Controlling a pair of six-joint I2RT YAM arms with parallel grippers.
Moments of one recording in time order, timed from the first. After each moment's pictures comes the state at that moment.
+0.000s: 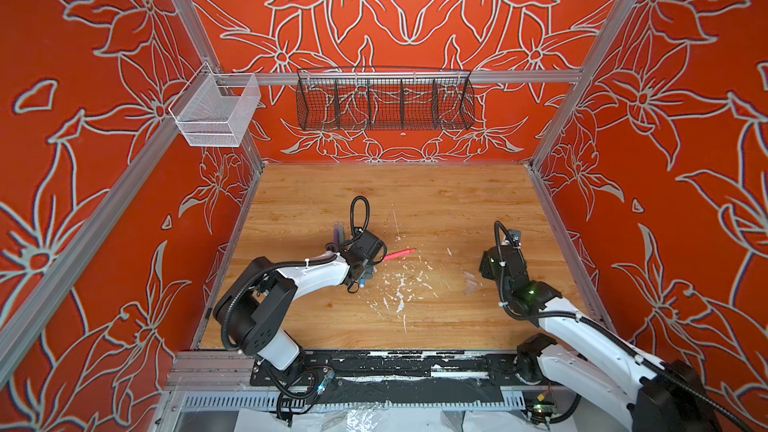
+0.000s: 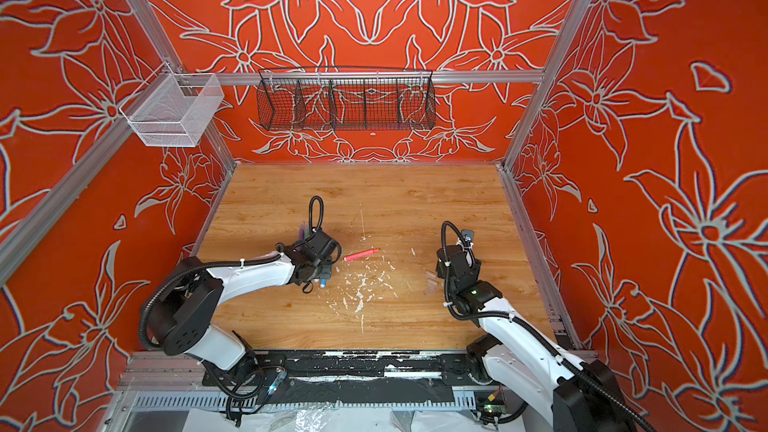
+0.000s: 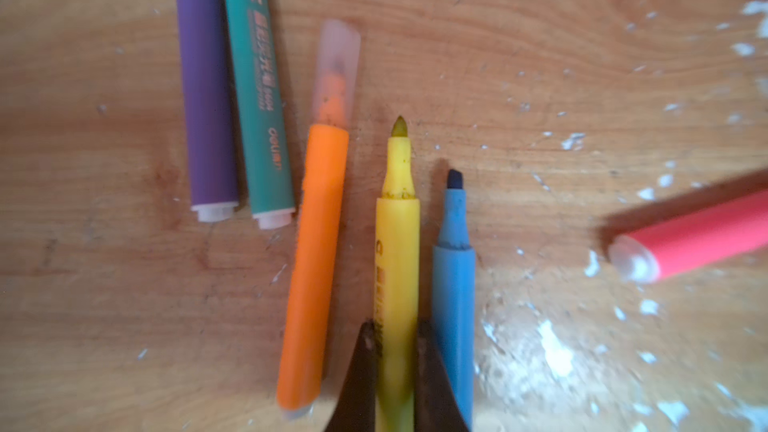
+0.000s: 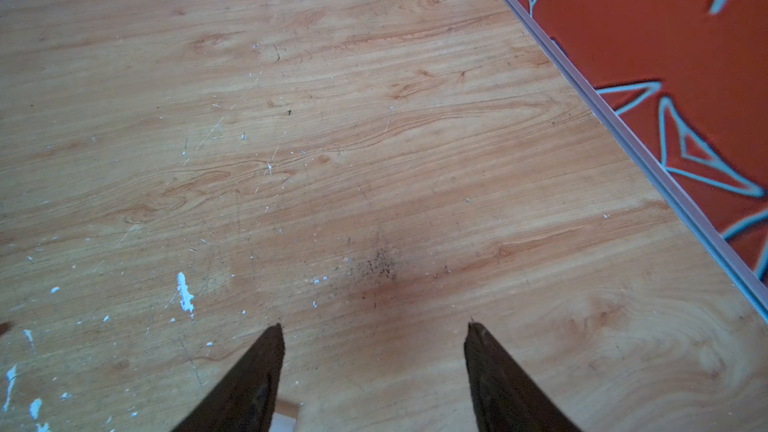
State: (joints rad) left arm -0.61 1.54 0.79 -0.41 -0.34 -0.58; right arm 0.44 0.90 0.40 -0.23 0.58 0.50
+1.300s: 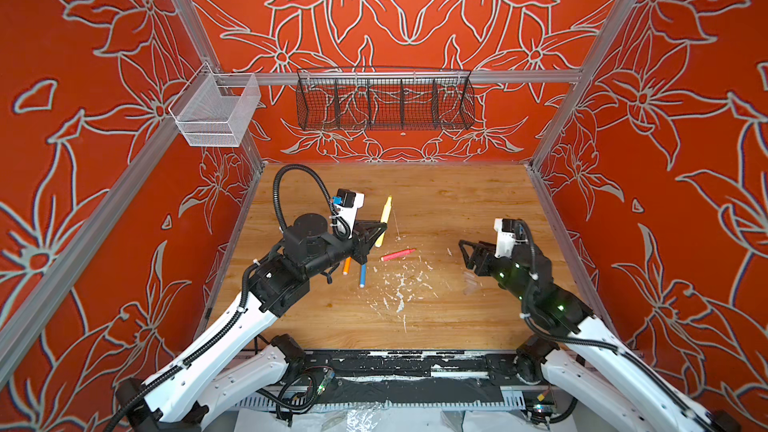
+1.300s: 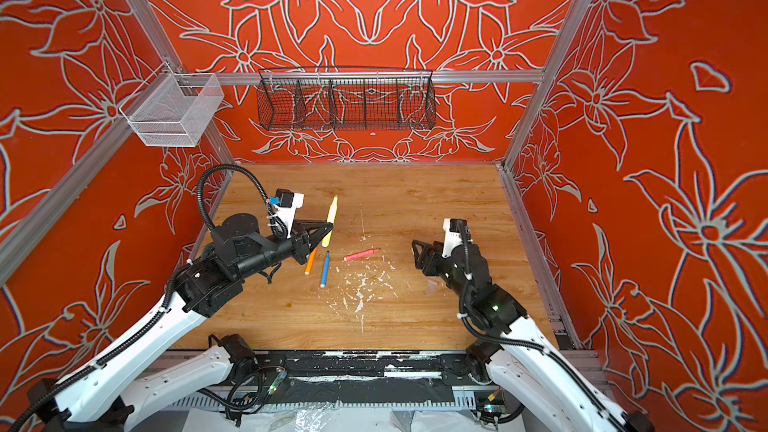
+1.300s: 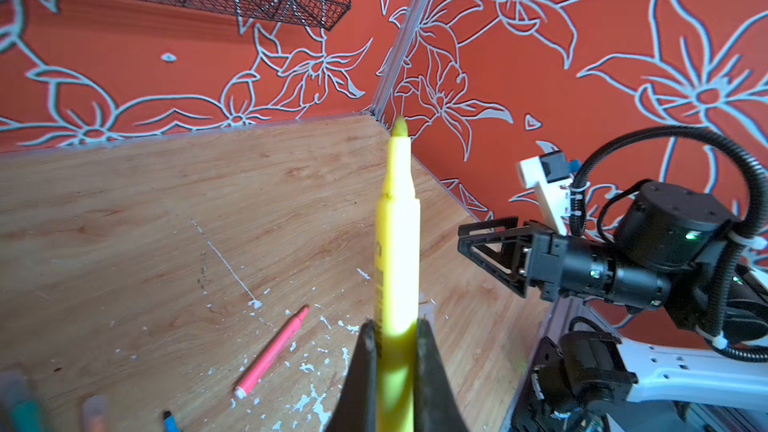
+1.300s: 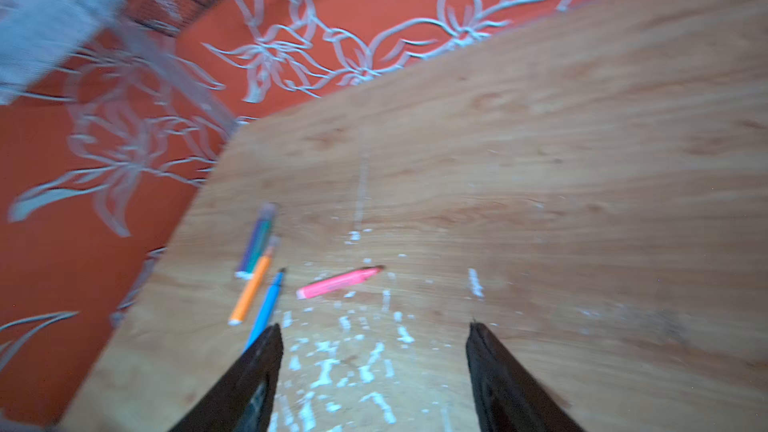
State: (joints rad) left arm -0.61 0.86 0.92 -0.27 0.24 -0.35; right arm 0.56 0.59 0.54 -0.25 0.06 0.60
